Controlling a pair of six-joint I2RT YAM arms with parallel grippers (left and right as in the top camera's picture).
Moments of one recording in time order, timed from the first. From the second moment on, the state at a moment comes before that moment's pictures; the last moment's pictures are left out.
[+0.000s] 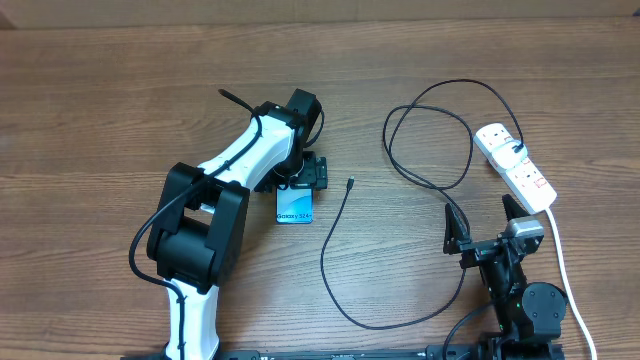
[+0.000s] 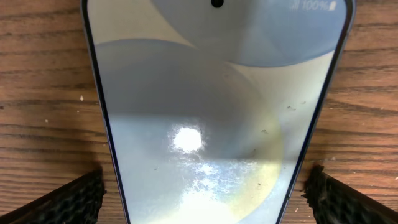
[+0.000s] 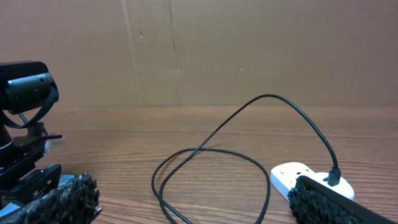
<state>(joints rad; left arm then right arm) -0.42 2.12 1.51 -0.97 0.02 -0.47 -0.02 0.01 0.02 -0.02 -0.20 0.07</state>
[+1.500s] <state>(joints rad) -0.42 2.12 1.51 -0.97 0.02 -0.47 -0.02 0.01 0.02 -0.02 -0.20 0.07</state>
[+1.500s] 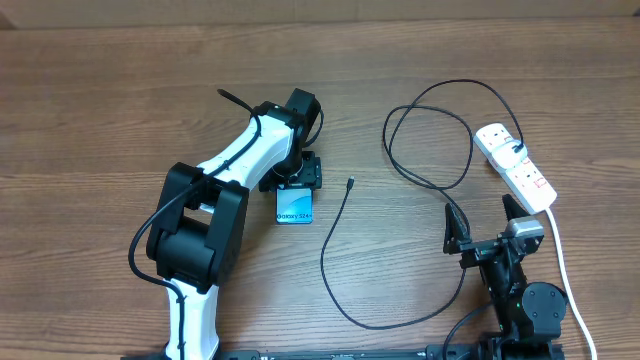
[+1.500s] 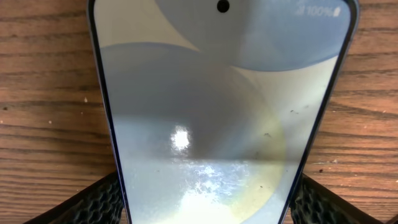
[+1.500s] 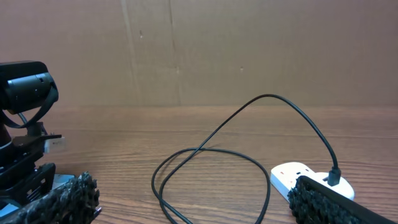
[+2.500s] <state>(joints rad) -0.42 2.12 1.51 -0.97 0.02 -0.47 -0.02 0.01 0.02 -0.02 -0.20 0.07</state>
